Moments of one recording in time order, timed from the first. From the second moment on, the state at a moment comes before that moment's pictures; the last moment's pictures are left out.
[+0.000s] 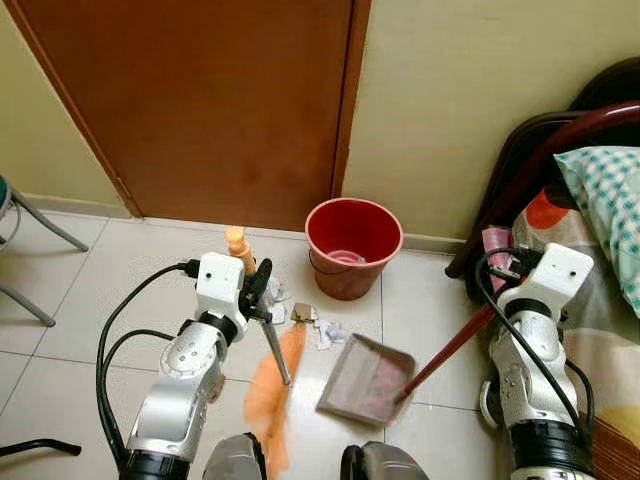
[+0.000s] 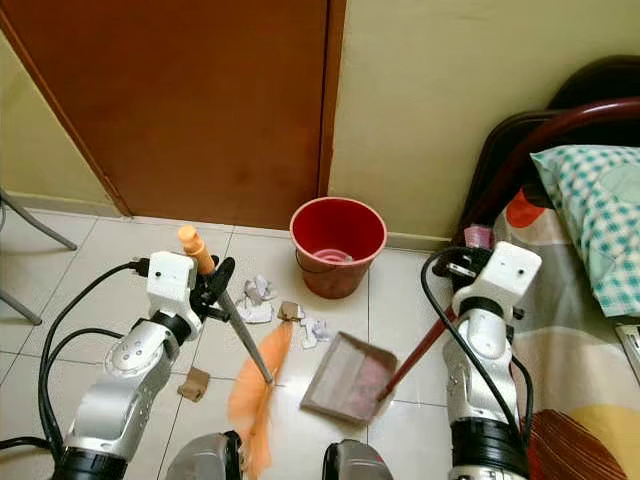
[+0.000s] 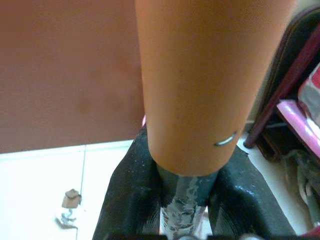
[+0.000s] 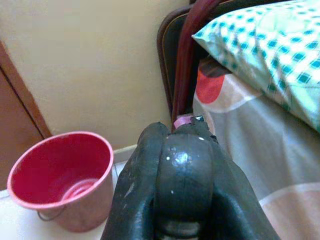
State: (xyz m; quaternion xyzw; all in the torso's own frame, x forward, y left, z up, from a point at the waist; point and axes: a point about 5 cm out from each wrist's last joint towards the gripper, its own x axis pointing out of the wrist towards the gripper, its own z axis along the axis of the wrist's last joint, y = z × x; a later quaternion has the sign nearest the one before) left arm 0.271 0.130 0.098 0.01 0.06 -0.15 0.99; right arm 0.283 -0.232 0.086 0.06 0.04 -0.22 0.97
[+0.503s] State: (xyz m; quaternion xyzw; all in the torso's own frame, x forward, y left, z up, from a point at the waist) left arm 0.283 0.113 0.162 0.12 -0.05 -0.18 0.98; right arm 0.306 -0.196 0.088 0.03 0.05 -0.13 0.99
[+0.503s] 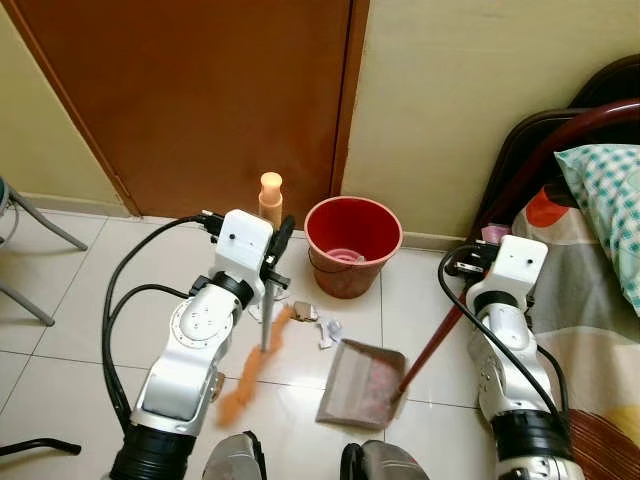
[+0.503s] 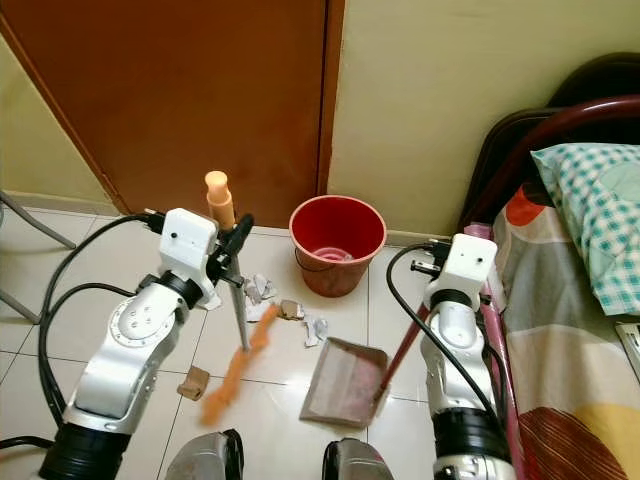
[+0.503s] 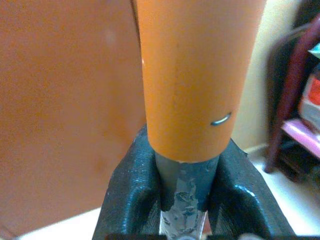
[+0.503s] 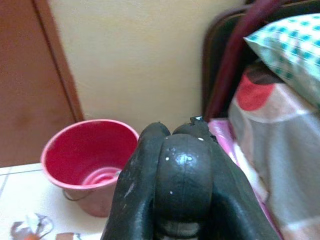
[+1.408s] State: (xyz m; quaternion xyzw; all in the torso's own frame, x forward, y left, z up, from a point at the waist) left arm 0.263 0.205 0.100 0.12 0.08 0.01 0.99; right arm 0.311 -0.182 0.075 0.04 0.06 -0.11 0.99
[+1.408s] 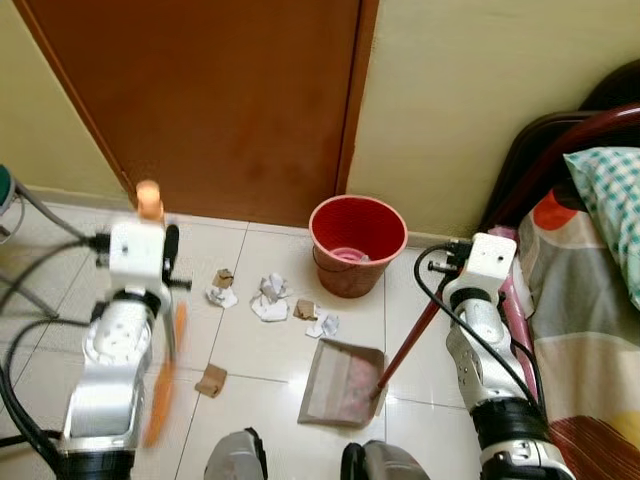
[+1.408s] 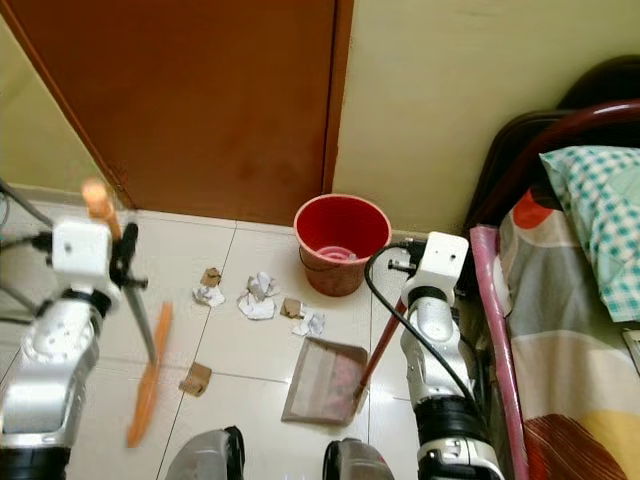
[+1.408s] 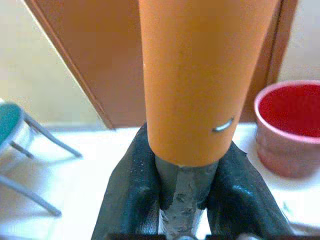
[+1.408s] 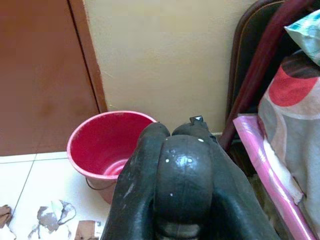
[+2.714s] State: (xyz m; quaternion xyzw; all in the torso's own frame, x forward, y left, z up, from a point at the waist) left arm 0.275 0.082 0.138 -0.02 0.01 -0.24 0.97; right arm 0.320 -0.169 0.070 0.01 0.09 -0.09 0.99
